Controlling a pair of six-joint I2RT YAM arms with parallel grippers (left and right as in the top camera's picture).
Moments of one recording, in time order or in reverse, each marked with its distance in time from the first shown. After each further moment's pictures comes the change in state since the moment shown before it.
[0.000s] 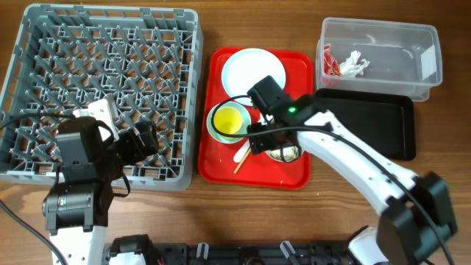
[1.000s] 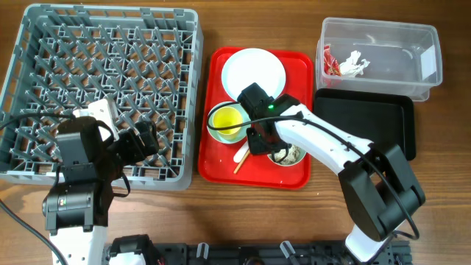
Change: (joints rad) left arm 0.000 0.000 0.000 0.000 0.000 0.000; right arm 0.006 0.196 -0.007 0.055 0.029 0.085
